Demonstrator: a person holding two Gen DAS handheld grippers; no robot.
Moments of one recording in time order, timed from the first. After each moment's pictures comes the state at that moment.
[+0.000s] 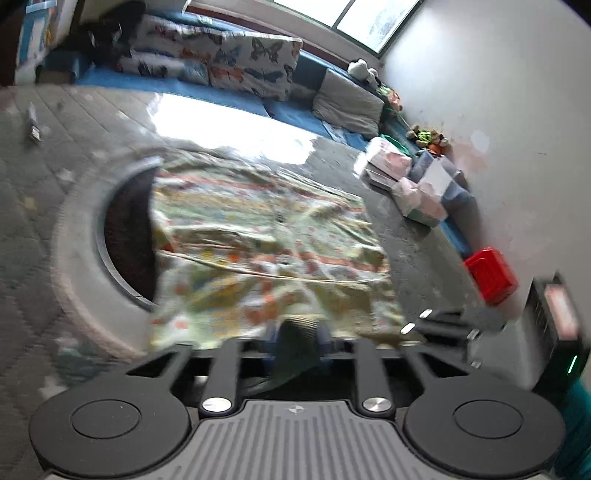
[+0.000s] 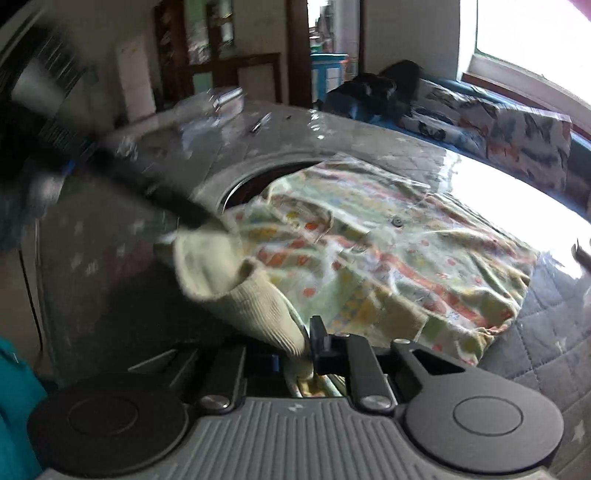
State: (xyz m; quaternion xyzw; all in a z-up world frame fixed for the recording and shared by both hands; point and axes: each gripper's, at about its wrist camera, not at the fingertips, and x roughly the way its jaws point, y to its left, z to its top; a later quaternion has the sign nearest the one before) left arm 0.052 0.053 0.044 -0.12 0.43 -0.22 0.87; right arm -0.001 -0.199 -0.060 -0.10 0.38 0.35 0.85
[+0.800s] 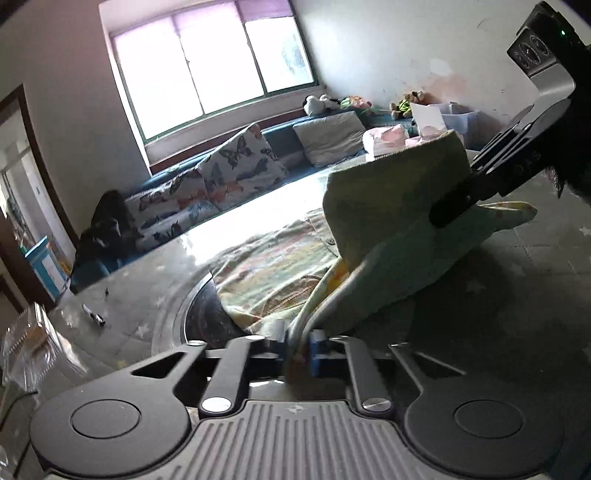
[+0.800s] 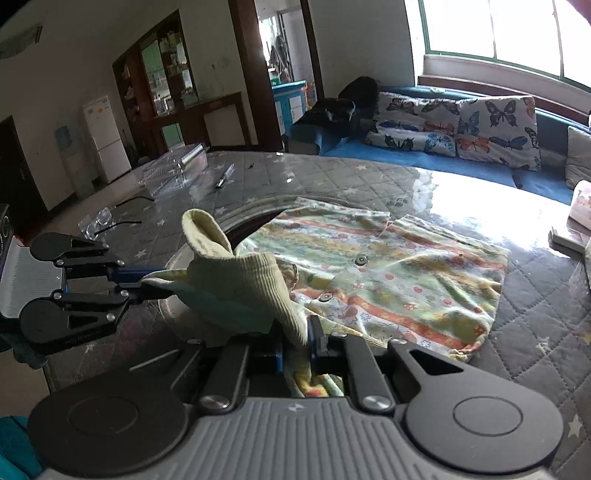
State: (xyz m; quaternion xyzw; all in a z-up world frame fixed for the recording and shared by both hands) left arm 0.006 0.031 0.009 0.20 0.24 -0.20 0.93; right arm 0.016 -0.219 -0.038 -0.03 0.35 0.32 0.88
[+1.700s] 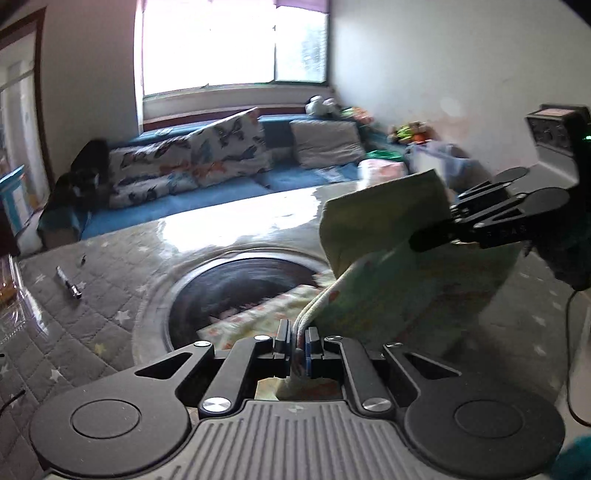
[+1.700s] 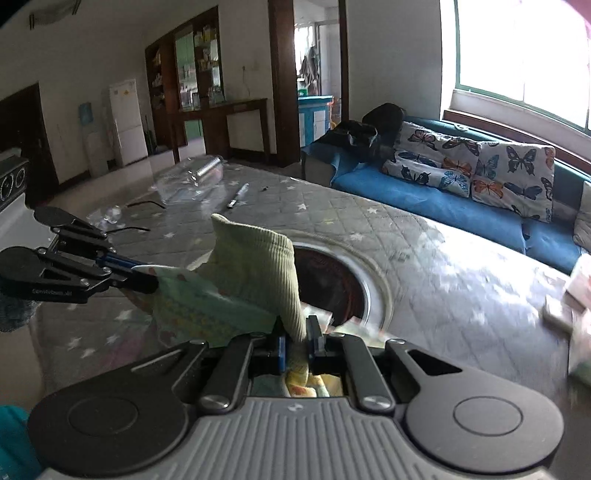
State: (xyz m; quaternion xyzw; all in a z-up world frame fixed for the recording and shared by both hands) left arm 0.055 0.056 0.059 0.06 0.31 -0.22 0.92; right arm 0.052 -0.203 0.008 -0.10 0.32 0.34 0.88
